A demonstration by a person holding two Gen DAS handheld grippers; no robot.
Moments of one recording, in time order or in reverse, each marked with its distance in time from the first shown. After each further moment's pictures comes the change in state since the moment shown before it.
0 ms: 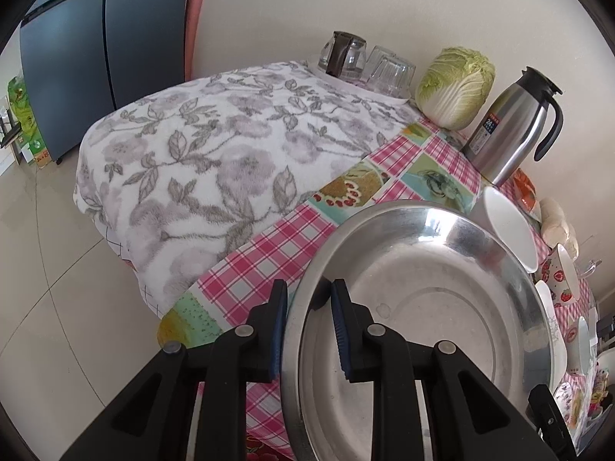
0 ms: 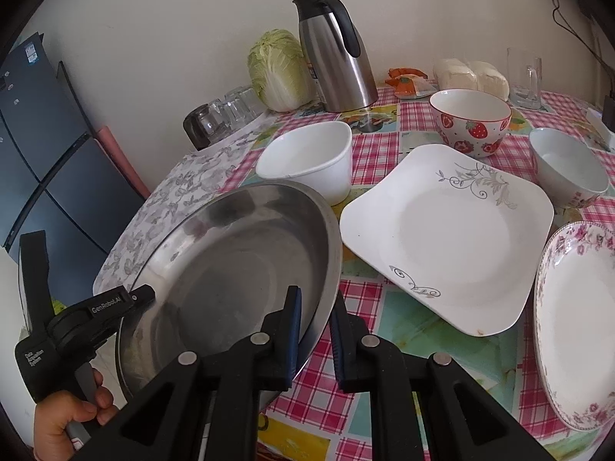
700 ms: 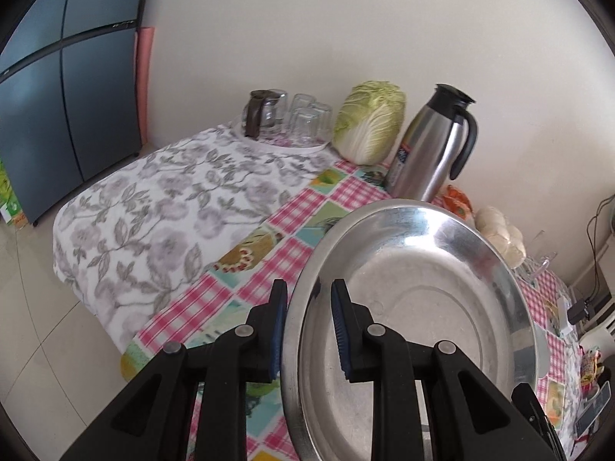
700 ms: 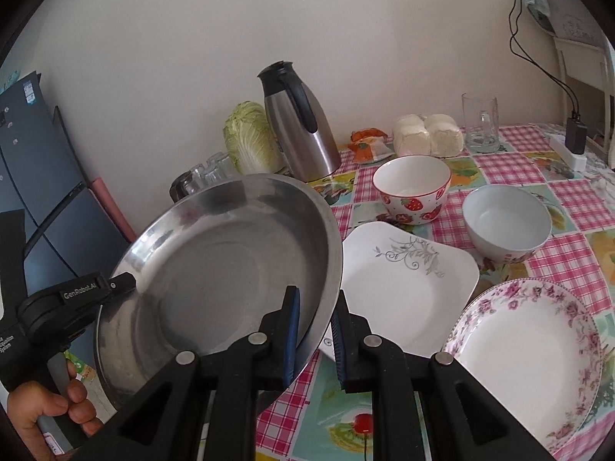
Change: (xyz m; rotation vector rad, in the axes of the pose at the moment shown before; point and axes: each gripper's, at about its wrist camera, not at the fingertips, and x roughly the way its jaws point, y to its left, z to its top) left arm -0.068 -0.104 0.024 0.147 -0.137 -0.105; right arm -0.059 -0.052 0.035 0.072 -0.193 -0.034
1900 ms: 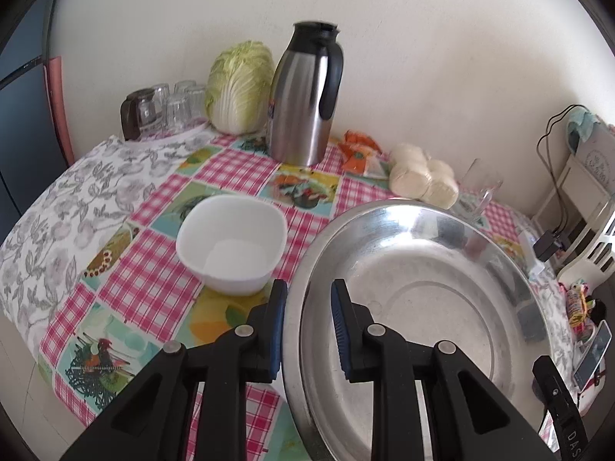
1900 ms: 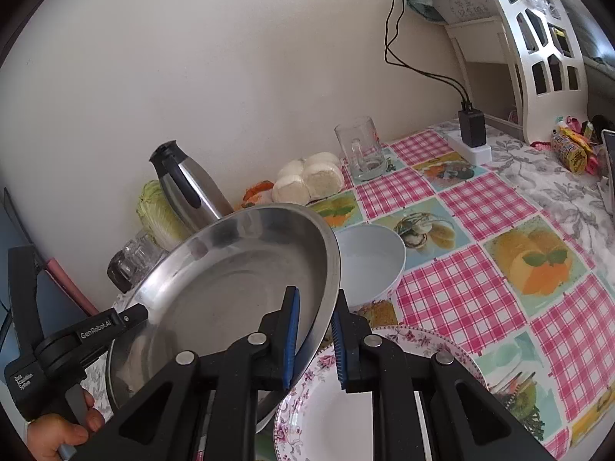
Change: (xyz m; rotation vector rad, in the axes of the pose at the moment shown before) left arm 0.040 -0.149 -0.032 0.214 0.102 -0.145; right arm -0.039 -0.127 0.027 0.209 -0.123 -0.177
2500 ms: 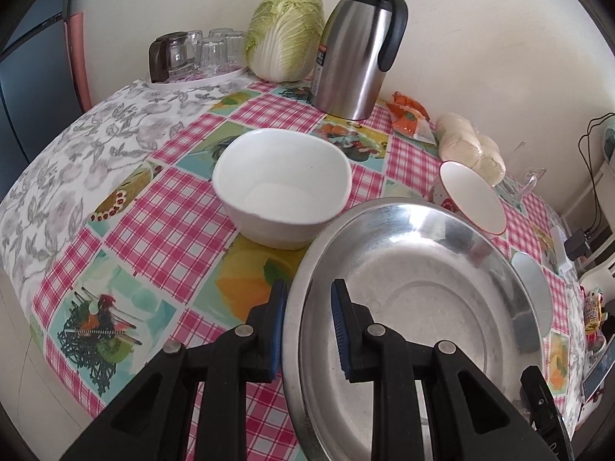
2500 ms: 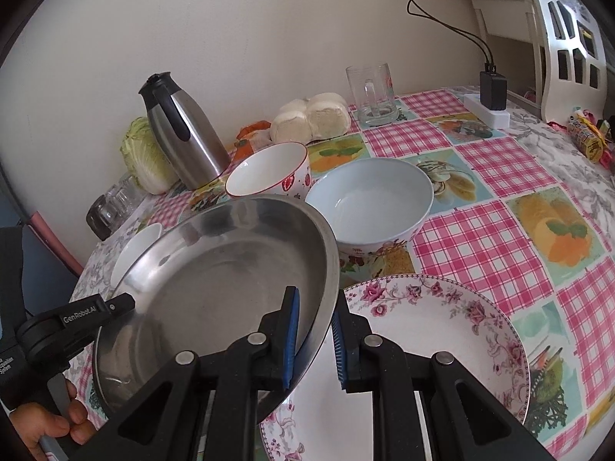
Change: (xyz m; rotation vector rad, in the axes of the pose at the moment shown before) left arm 0.036 0.040 -0.026 -0.100 0.121 0.067; right arm 0.044 0.015 -0.036 -0.087 0.158 -0.057
